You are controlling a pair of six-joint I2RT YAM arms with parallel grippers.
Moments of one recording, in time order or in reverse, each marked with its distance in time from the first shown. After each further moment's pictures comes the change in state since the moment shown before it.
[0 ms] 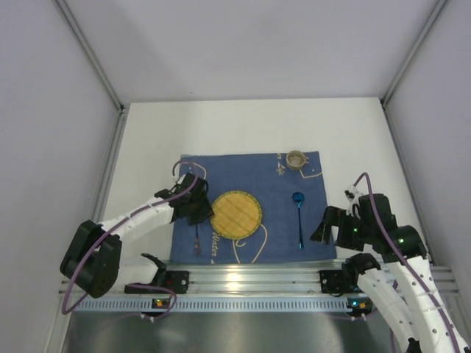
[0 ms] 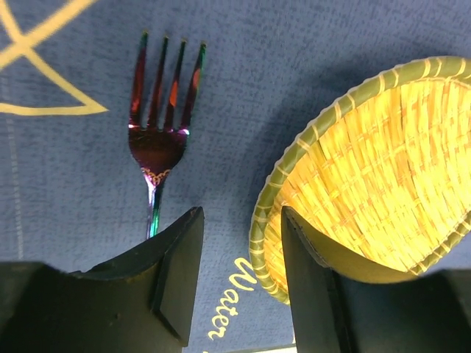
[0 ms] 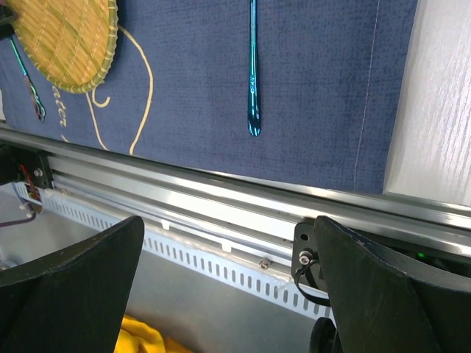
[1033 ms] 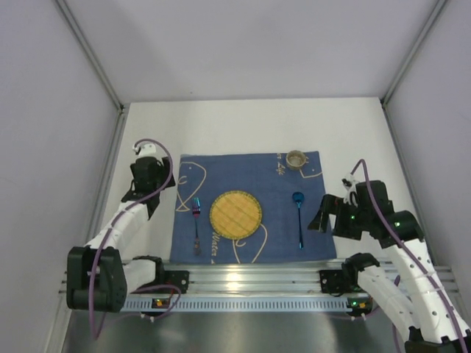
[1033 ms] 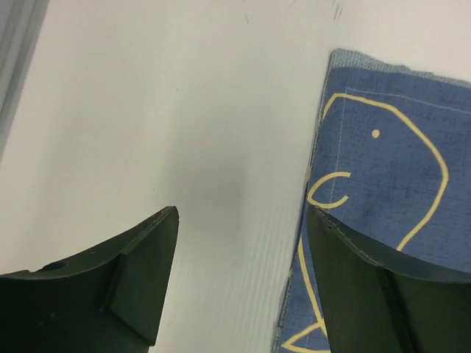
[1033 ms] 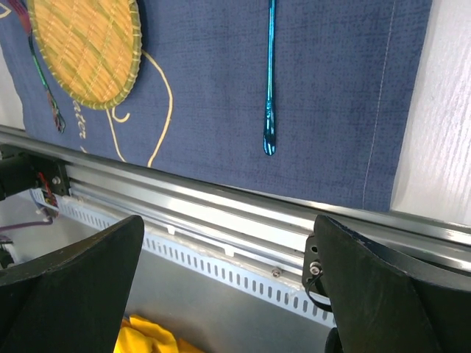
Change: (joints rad) left arm 0.468 -0.141 0.012 0.370 -0.202 0.725; right arm 0.000 0.130 0.071 0.064 -0.012 0.001
